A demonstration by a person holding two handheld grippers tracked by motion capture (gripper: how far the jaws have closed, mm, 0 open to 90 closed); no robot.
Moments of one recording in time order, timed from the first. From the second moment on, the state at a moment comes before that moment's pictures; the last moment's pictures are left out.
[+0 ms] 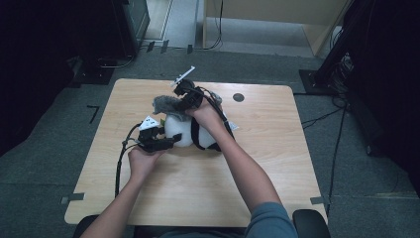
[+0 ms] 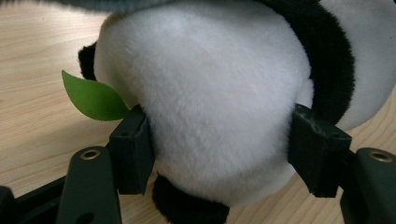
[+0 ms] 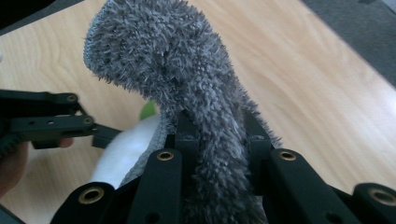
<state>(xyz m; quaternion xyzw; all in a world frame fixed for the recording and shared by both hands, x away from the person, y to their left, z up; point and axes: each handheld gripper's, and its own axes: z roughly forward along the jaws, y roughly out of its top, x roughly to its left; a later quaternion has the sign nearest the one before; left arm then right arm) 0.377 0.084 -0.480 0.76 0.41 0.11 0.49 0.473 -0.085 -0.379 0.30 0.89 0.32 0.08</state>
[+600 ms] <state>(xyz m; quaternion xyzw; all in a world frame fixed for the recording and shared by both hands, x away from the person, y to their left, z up) 0.376 0.084 -0.481 0.76 0.41 0.11 0.49 0.450 -0.136 -0.384 0.32 0.89 0.32 0.10</state>
